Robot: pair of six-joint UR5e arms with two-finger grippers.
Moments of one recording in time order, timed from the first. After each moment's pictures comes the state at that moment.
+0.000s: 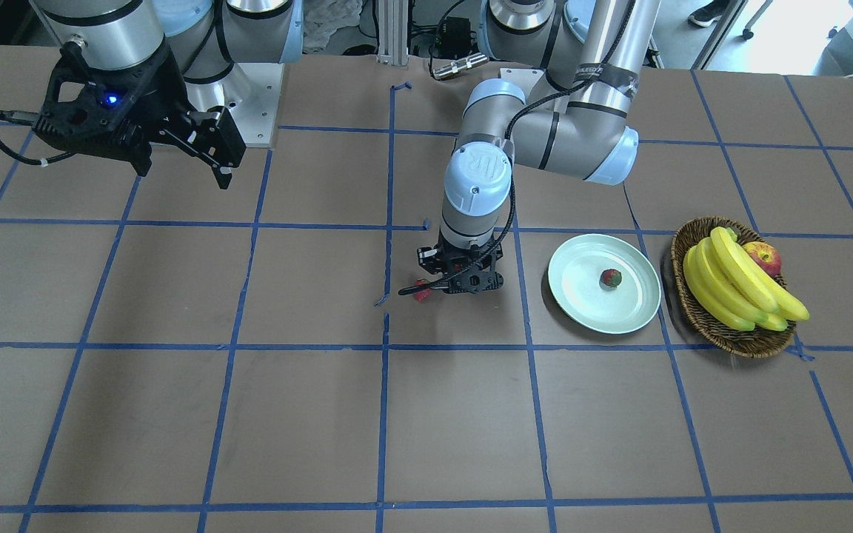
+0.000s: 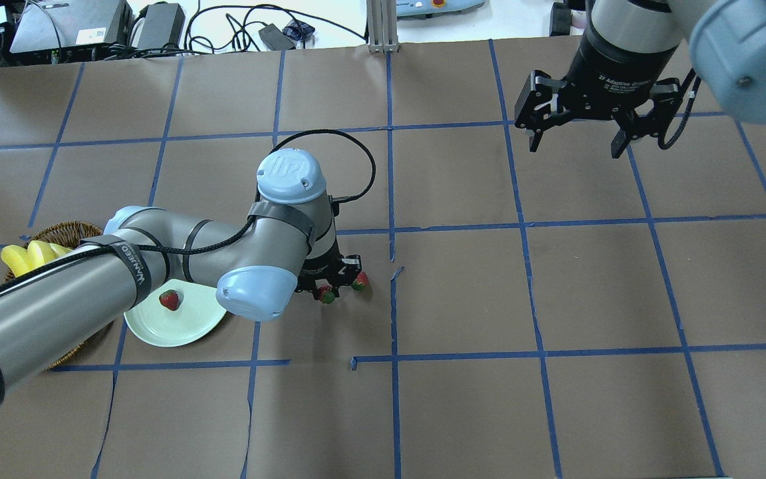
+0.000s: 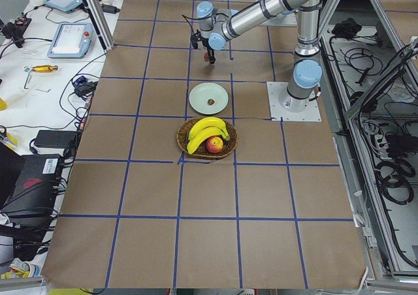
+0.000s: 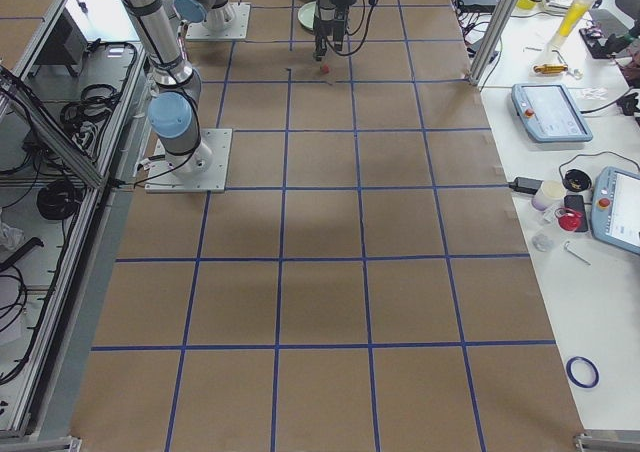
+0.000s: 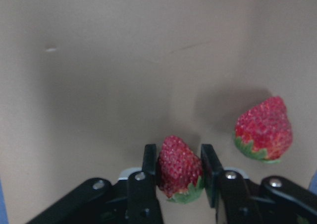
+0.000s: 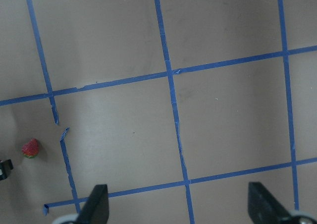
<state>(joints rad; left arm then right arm) -1.81 -1.86 -2.01 -0.97 1.58 -0.36 1.62 -1.58 1.54 -1.54 -1.59 0.21</state>
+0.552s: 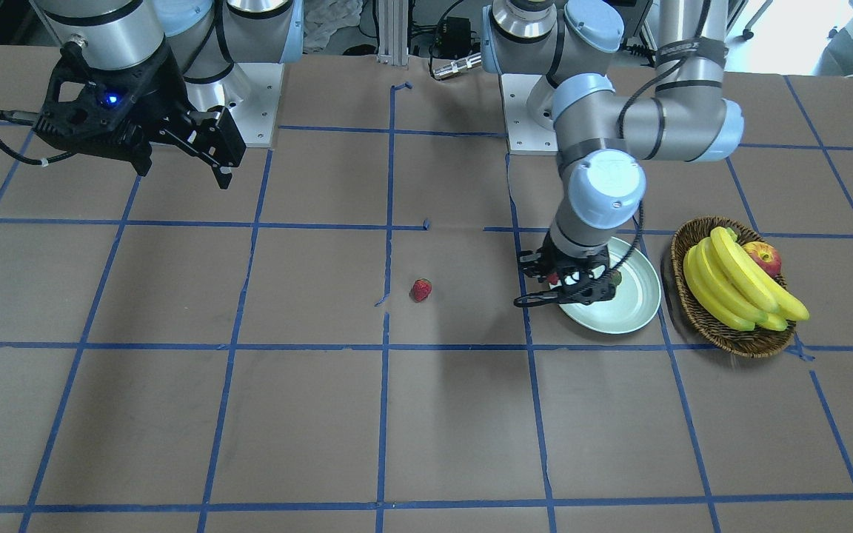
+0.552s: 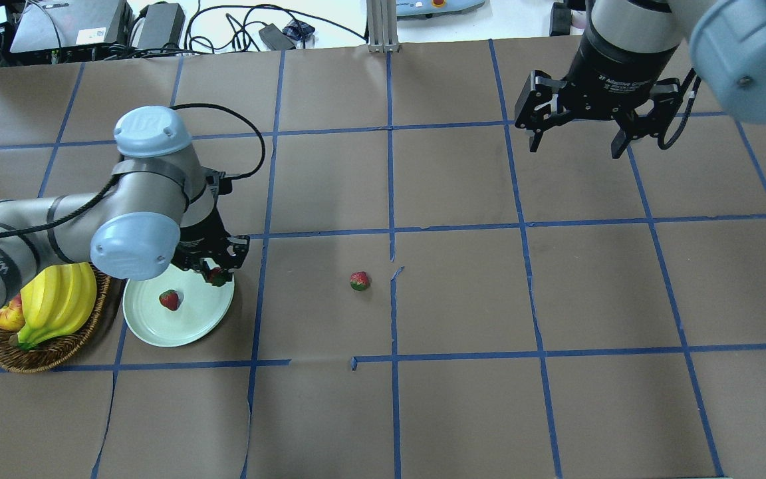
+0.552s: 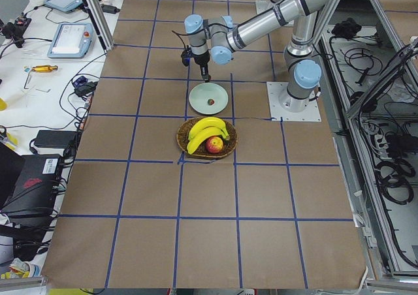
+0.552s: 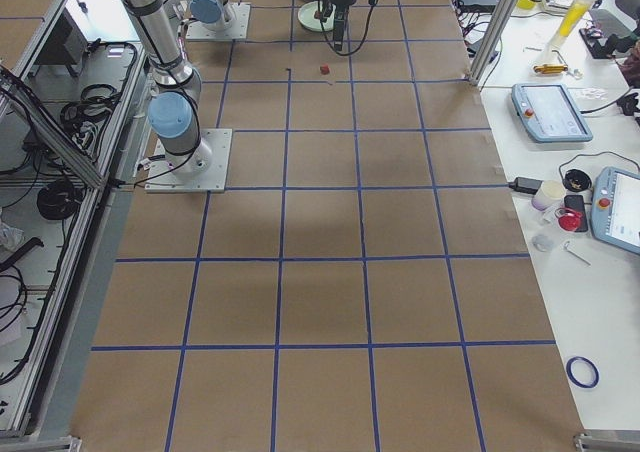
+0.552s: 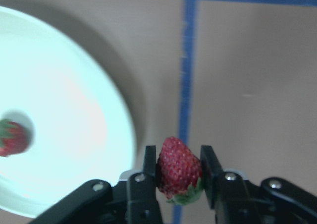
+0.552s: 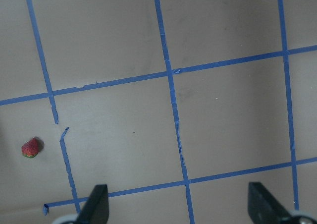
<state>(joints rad) -1.46 -1.76 -2.02 -1.14 1.68 0.04 1.62 -1.58 1.54 -1.54 -1.59 0.21</state>
